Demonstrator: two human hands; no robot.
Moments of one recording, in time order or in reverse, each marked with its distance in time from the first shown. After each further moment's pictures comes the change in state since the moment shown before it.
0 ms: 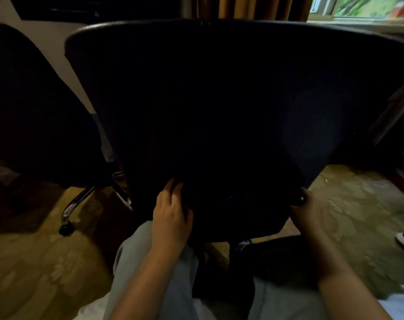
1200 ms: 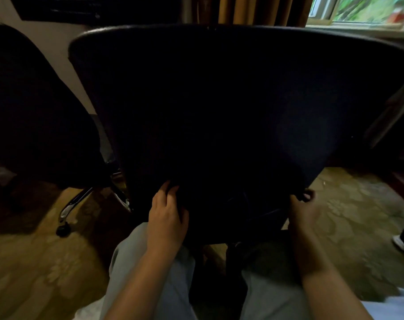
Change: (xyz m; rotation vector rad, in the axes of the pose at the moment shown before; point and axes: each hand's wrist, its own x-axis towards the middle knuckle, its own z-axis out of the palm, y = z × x) left_hand 0.002 -0.004 -0.001 -0.012 0.018 0.001; right_hand -0.014 -0.039 0.001 0.514 0.213 0.397
